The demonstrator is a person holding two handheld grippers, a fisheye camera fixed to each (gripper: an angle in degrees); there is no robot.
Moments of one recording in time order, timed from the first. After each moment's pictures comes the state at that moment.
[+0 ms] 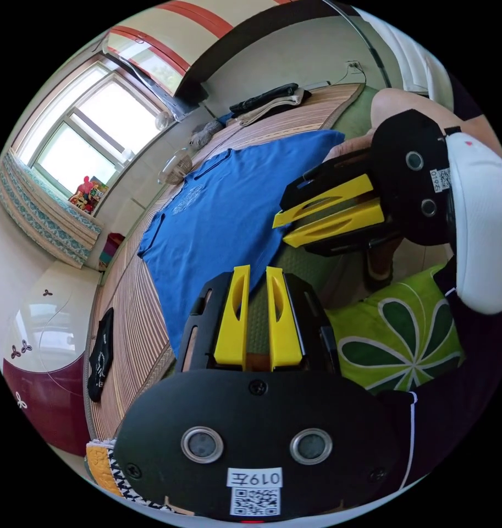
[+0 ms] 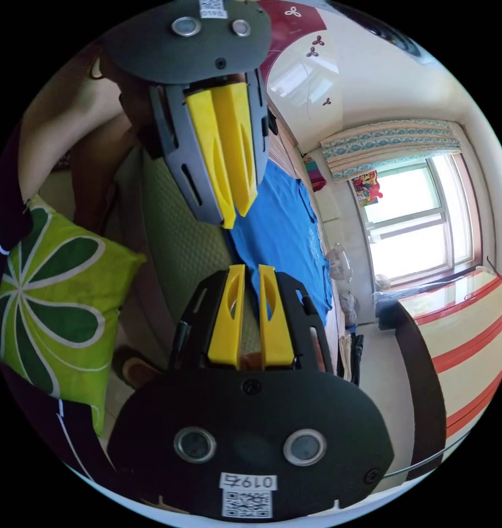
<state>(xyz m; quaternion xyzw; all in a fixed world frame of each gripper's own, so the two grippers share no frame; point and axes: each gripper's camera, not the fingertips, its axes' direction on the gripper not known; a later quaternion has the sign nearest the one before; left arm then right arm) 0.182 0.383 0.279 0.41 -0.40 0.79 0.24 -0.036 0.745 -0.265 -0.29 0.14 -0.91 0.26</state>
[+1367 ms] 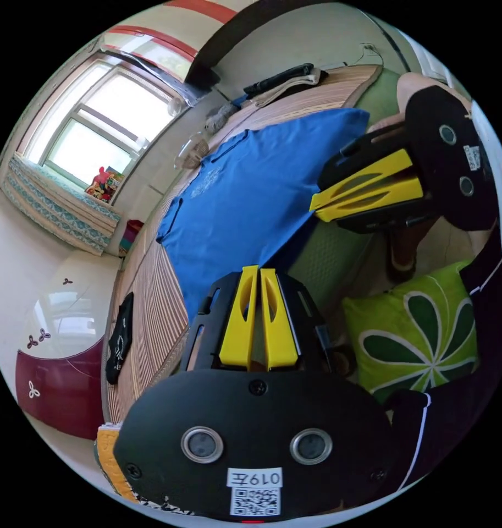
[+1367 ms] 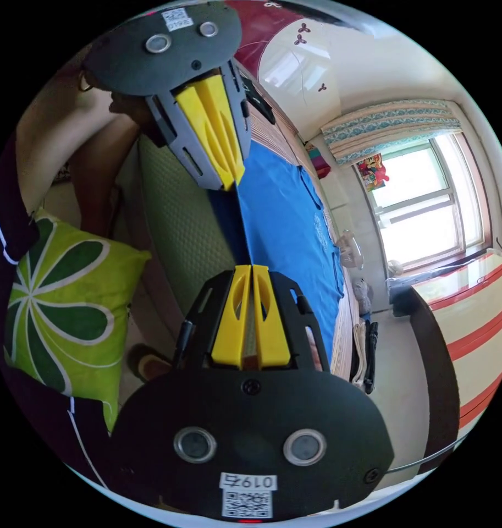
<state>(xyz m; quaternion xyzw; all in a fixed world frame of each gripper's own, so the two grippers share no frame) 0.171 0.359 0.343 0.34 -0.20 0.76 0.52 -0.003 0.769 -0.225 -0.38 -0.03 -0.36 0.85</state>
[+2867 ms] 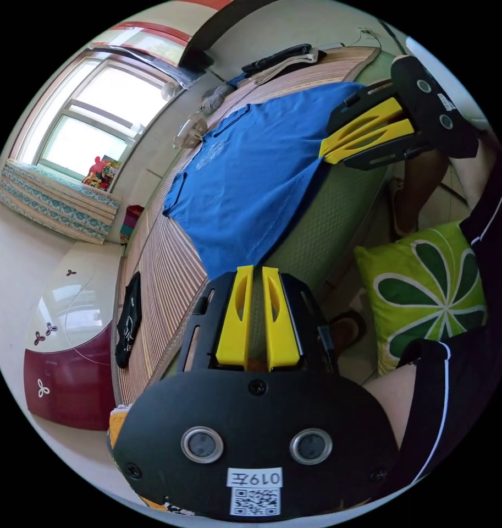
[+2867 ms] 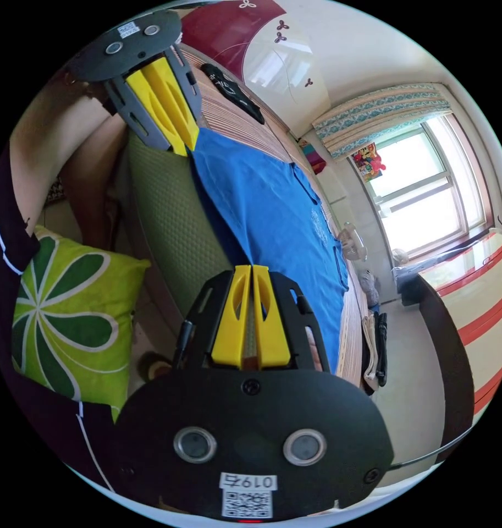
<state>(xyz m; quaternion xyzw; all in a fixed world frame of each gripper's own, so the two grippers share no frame) 0.129 0.292 0.339 0.30 -0.25 0.76 0.52 0.032 0.725 -0.250 -0.38 -0.04 -0.32 0.87</state>
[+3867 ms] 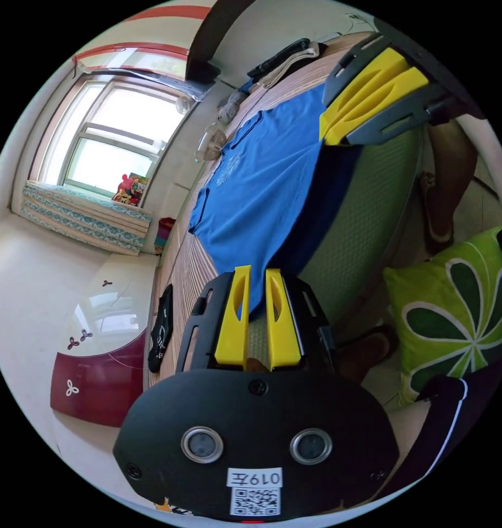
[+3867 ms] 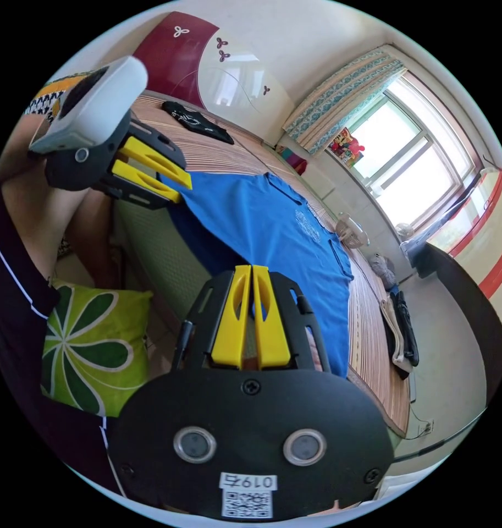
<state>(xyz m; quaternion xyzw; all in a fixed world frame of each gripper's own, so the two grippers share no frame) 0.144 0.324 0.370 0.38 -0.31 0.73 0.47 0.080 0.684 -0.275 -0.36 -0.04 -0.21 0.91</state>
